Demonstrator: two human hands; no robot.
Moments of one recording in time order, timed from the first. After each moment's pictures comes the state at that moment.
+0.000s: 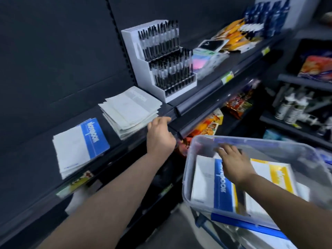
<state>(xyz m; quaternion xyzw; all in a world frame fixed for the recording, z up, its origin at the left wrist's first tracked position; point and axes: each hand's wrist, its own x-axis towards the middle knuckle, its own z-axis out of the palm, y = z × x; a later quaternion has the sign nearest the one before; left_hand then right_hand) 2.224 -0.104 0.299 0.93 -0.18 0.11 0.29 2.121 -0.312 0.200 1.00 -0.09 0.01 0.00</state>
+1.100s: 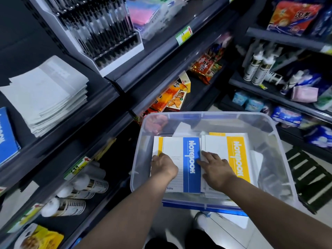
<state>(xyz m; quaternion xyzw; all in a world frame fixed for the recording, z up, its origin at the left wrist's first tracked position) 2.152 -0.240 0.126 0.95 0.01 -0.30 0.12 2.051 -0.385 0.123 0.96 -0.10 -0.25 -0.10</state>
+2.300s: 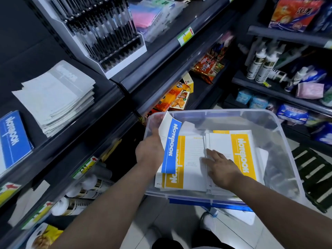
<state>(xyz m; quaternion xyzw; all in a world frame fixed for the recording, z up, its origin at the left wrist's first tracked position) 2.179 -0.209 0.197 0.98 -0.15 -0.12 0.11 2.043 -0.387 0.120 0.96 -0.10 -0.23 -0.14</state>
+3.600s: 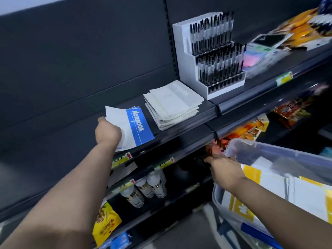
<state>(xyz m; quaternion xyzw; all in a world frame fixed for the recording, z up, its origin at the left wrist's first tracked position) 2.259 0.108 0.337 0.90 0.27 0.14 0.32 2.167 -0.201 0.214 1.00 0.07 -0.04 -0.05</state>
